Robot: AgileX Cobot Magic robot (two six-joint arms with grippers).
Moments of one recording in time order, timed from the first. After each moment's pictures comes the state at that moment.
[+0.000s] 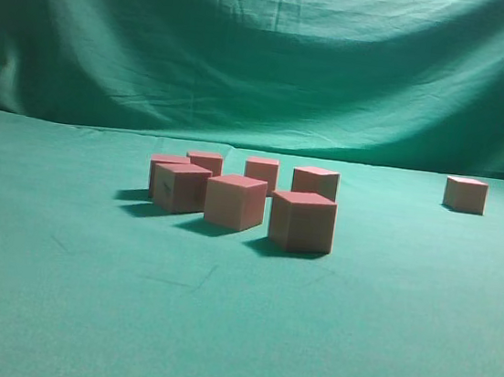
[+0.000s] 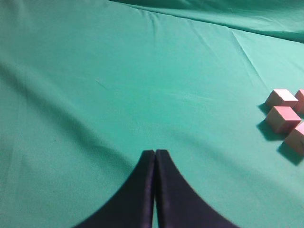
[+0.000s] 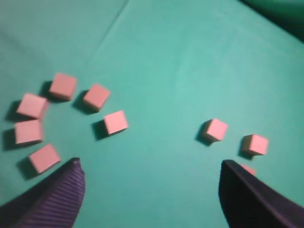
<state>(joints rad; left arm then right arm) -0.01 -0.01 0.02 -0.12 0.36 -0.08 0.73 1.51 -1.63 -0.39 1.24 0.25</state>
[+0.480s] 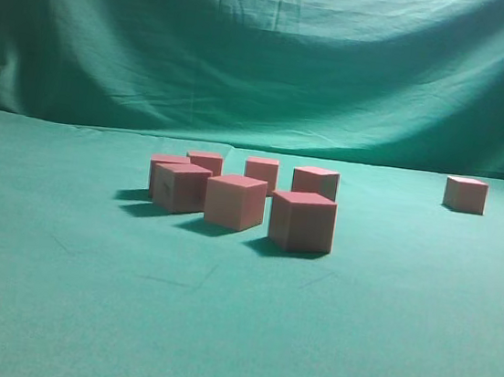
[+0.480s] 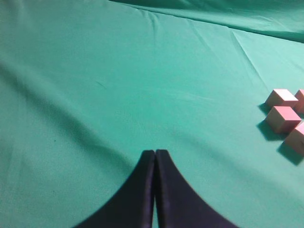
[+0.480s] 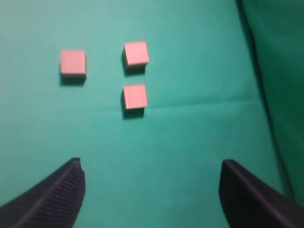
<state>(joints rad) -0.01 -0.01 0.02 -0.12 0.36 -0.08 0.23 1.50 -1.45 -0.33 1.24 0.29</state>
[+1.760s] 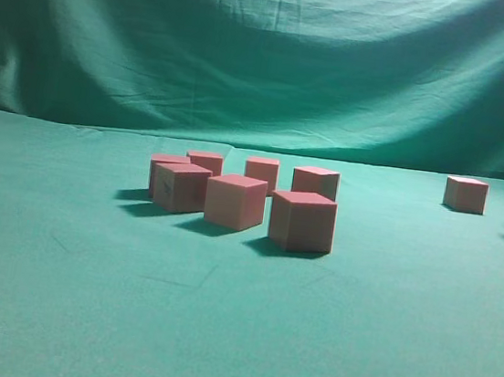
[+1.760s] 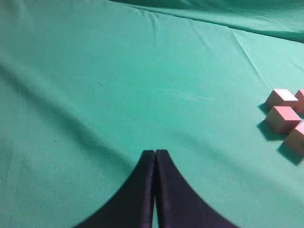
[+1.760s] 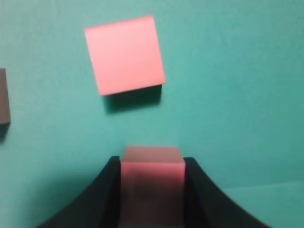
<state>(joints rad) -0.01 -0.01 0.02 -0.12 0.36 -0.08 -0.04 1.98 -1.34 -0.02 0.74 0.03</state>
